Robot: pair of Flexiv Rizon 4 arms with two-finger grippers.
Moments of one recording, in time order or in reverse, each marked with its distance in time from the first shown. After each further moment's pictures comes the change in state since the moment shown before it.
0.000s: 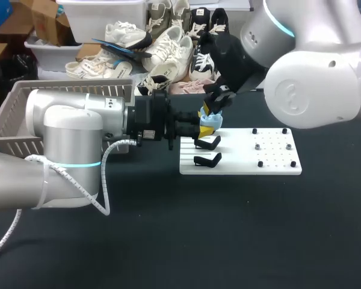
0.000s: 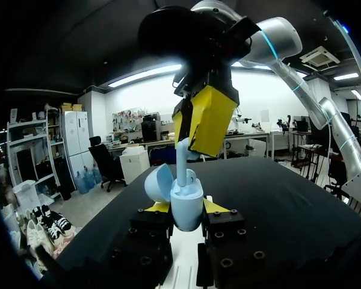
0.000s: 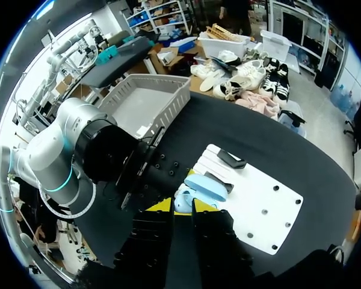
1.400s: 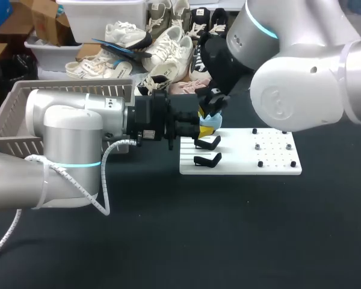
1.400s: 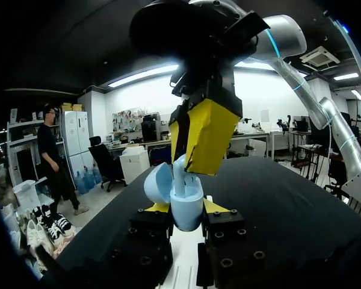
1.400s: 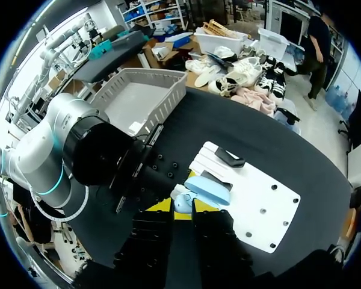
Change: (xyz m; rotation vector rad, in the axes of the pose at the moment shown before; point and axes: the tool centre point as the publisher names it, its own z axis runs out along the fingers) left arm 0.000 0.000 0.000 0.000 0.000 0.000; right arm -0.001 0.002 0.012 0.066 0.040 0.000
